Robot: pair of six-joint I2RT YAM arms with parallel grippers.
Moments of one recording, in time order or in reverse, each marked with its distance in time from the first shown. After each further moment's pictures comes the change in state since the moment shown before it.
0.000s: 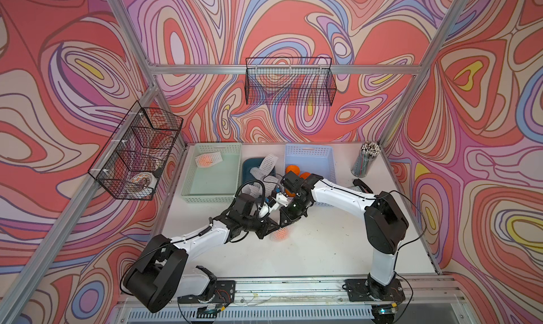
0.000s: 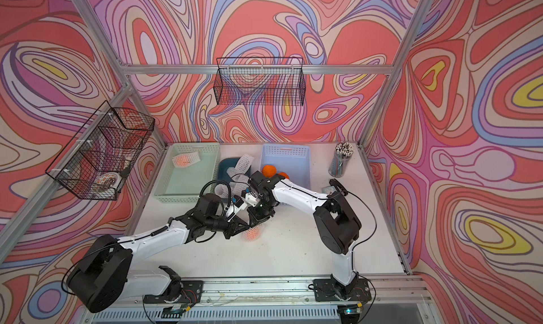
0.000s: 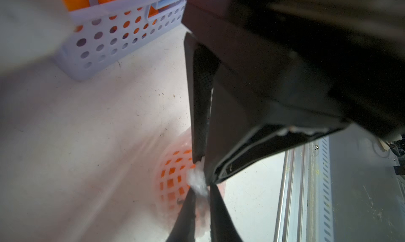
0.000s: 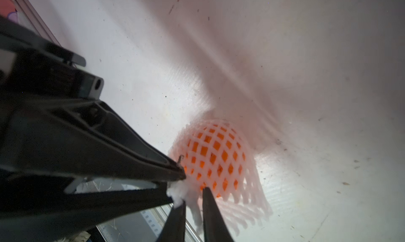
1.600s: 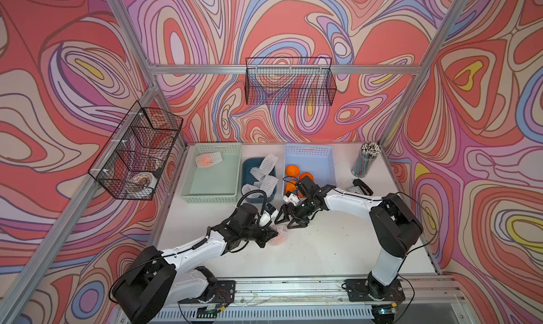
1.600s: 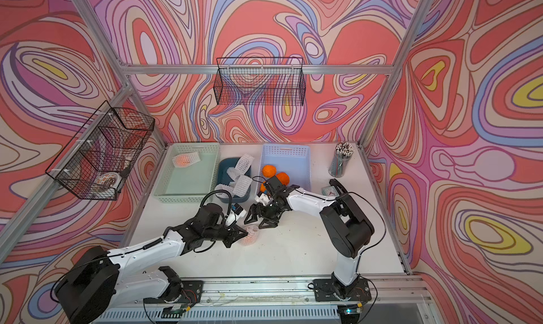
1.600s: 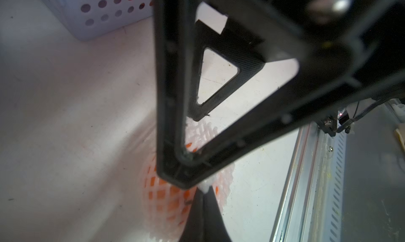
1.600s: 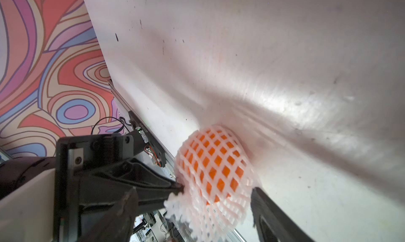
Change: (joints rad) left arm -0.120 -0.124 -0.101 -0.013 -0.201 -0.143; right arm -0.108 -0.096 -0.331 0.435 -0.272 0.545
